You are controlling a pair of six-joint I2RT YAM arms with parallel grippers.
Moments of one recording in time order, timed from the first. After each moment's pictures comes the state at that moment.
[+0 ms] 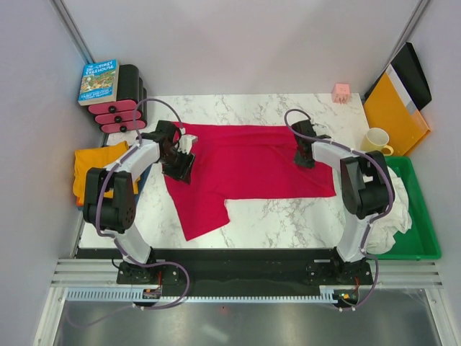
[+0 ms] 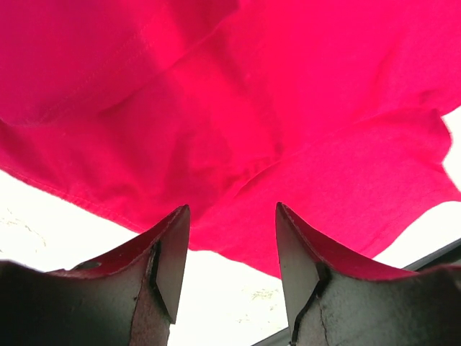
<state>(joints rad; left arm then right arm) -0.17 1.72 1.22 -0.78 0.29 0.24 0.25 1.87 1.20 -0.42 0.36 0.61</state>
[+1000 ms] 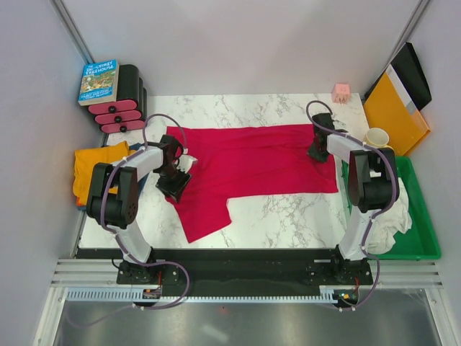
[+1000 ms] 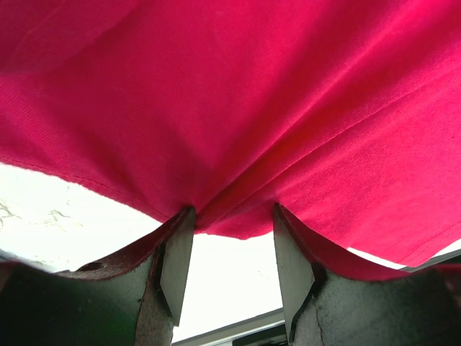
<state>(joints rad) -0.18 1.78 1.10 -0.85 0.11 0.39 0.09 1.95 1.28 -0.41 0.31 0.65</state>
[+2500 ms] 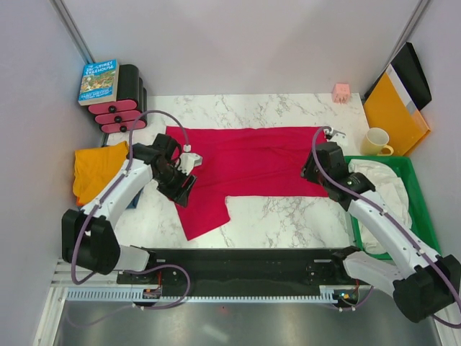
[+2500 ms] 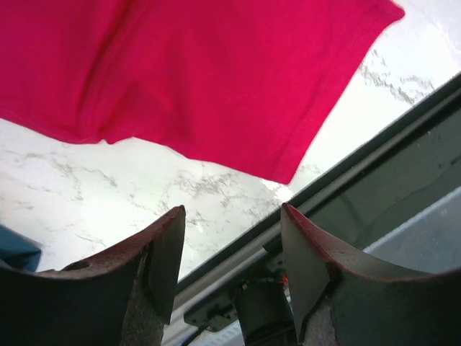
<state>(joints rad) -0.29 1.40 1.09 -1.09 0.29 0.34 0.38 1.06 0.89 -0.52 0.30 0.61</state>
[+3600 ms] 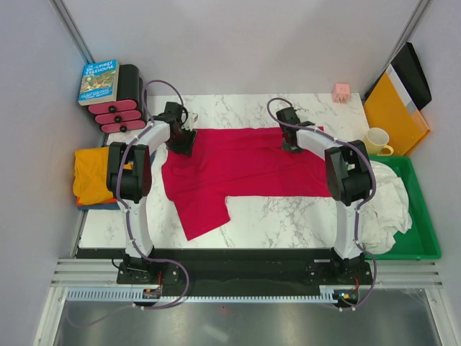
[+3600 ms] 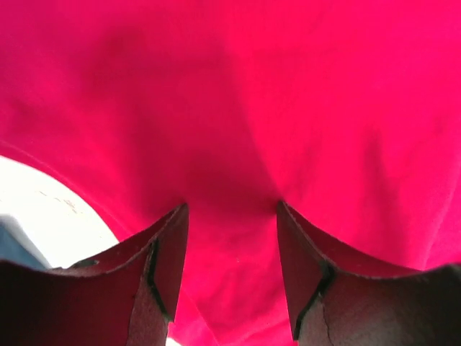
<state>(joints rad) -0.15 2.10 1.57 -0.63 0.10 0.18 0.32 2.08 1.50 -0.47 0.45 0.51</state>
